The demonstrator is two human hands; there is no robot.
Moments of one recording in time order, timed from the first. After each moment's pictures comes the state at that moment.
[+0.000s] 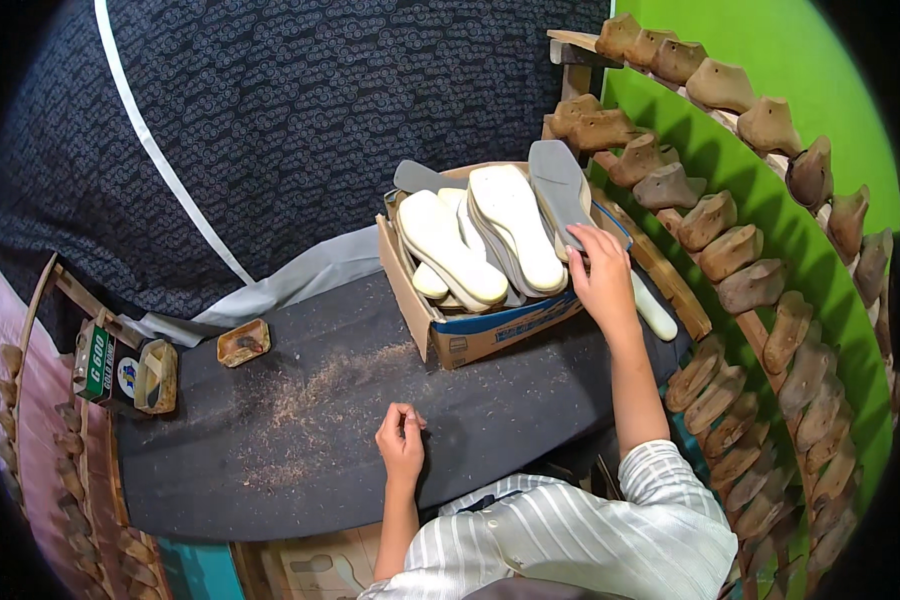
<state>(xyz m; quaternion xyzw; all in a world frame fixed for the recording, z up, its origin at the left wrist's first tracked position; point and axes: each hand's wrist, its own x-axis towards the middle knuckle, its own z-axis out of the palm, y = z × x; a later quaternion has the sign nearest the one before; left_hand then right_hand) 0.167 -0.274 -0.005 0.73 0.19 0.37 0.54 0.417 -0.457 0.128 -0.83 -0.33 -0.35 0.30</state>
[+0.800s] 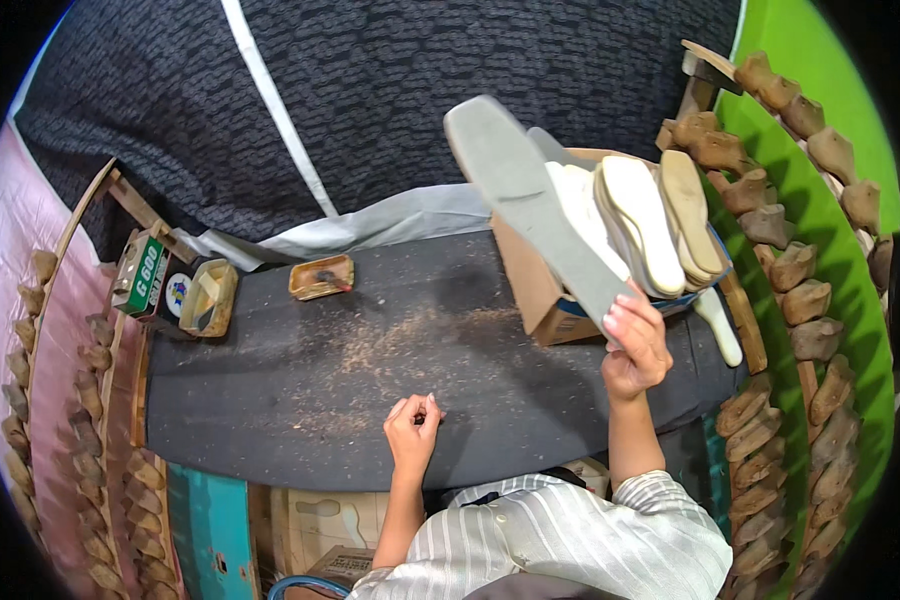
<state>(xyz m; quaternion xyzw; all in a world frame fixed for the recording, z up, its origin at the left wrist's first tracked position) 0.087 -0.215 0.004 0.78 0.33 0.37 0.39 0.297 -0.364 0.124 -0.54 -0.50 -0.42 0.53</state>
